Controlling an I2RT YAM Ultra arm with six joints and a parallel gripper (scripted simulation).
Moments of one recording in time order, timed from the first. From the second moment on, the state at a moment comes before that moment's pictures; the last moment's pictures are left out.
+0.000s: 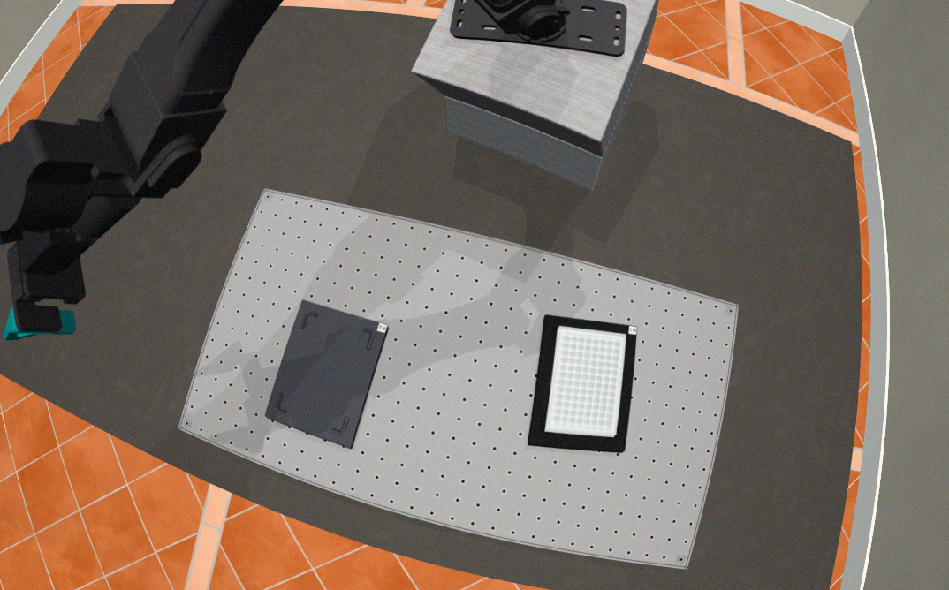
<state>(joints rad) -0.79 1.58 1.26 0.30 0.20 0.18</state>
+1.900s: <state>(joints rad) -0.42 1.67 1.19 0.07 0.21 0.20</state>
